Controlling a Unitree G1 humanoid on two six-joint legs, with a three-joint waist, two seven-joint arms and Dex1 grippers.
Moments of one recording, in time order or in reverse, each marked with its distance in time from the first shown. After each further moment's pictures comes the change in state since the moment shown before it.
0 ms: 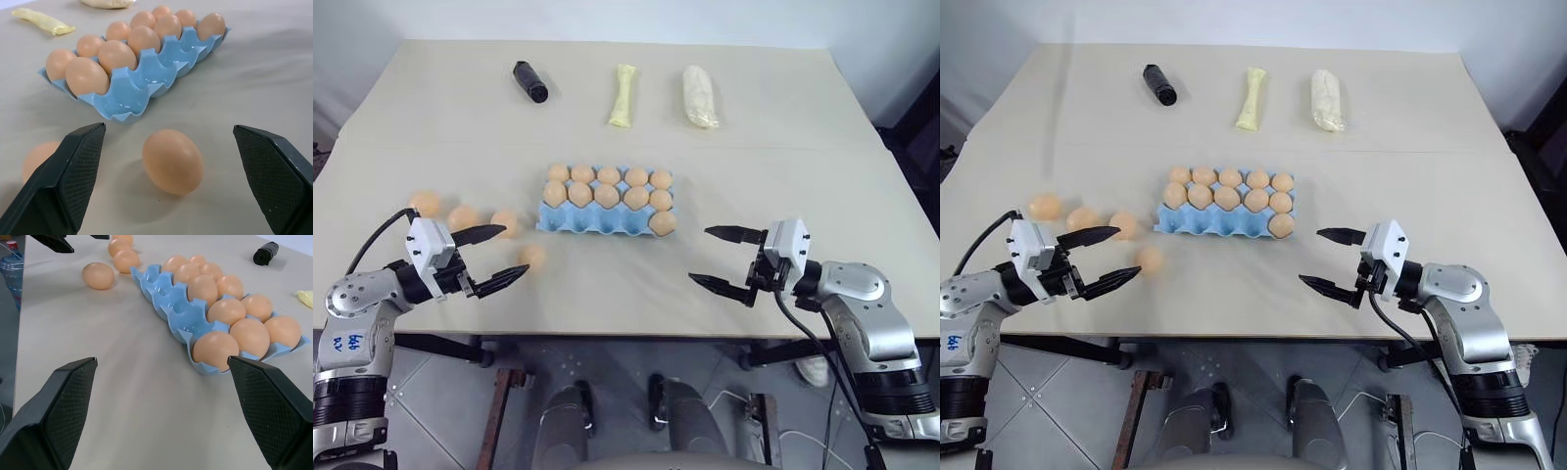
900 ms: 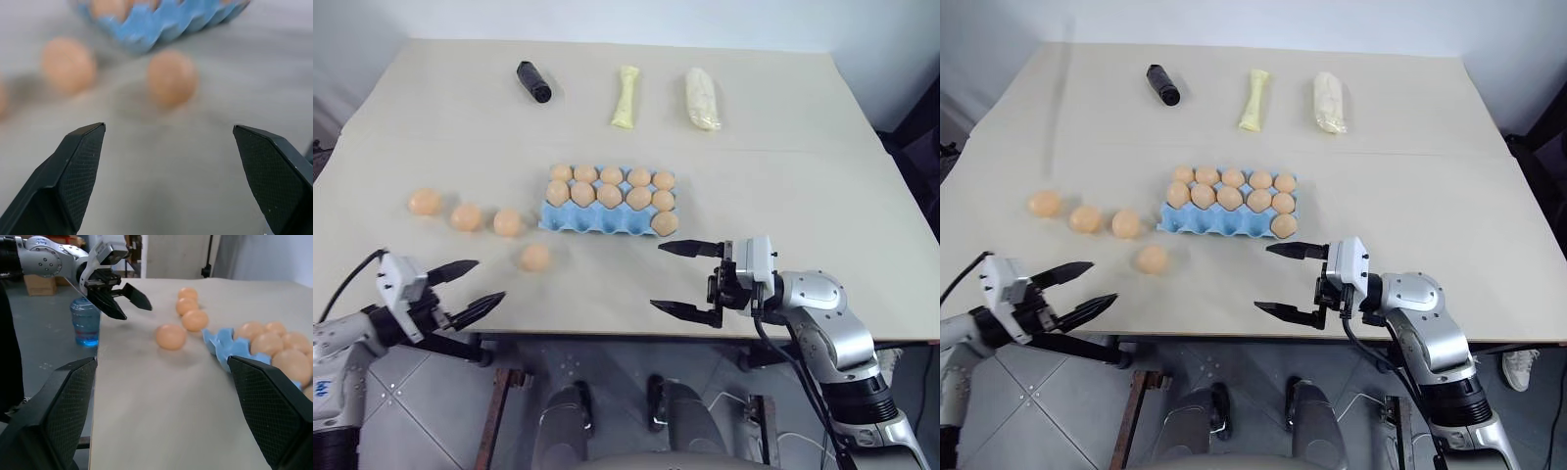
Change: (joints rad) left arm 0.207 -0.035 0.090 -0.136 -0.036 0.142 0.068; right arm 0.015 0.118 0.122 -0.141 0.057 -0.014 0.042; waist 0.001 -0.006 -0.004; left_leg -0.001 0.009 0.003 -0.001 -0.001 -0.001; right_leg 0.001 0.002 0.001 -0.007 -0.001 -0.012
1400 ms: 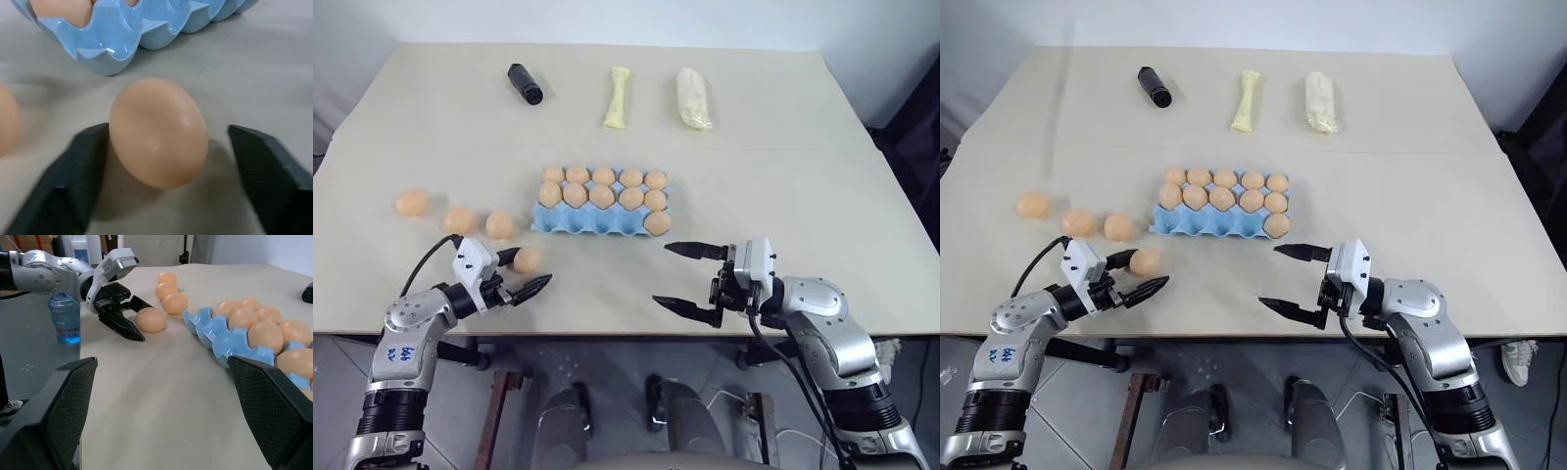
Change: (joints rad) left arm -0.160 -0.123 -0.178 0.124 0.170 -0.083 0.147; right arm 0.048 -0.002 -0.005 -0.010 -0.014 0.015 -0.079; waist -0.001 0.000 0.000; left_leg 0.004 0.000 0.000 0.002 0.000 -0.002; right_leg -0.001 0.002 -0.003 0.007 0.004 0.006
